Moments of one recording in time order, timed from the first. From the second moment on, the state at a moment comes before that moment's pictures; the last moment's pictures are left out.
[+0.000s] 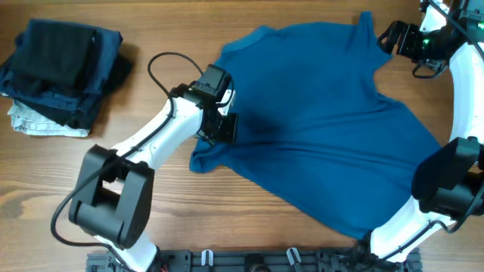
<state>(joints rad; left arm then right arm) -0.45 1.82 1.22 -0.79 0.23 -0.29 -0.29 1.94 1.83 -0.96 -0.30 0.03</state>
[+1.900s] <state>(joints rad) -0.45 1.83 1.15 -0.66 0.11 -0.24 -0.29 1.94 1.83 -0.93 -0.30 0.03</state>
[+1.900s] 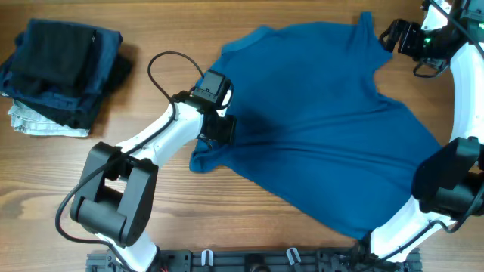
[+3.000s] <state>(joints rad) -0.01 1.73 1.17 -0.88 -0.08 -0.40 -0.29 1.94 1.83 -0.93 -0.30 0.03</state>
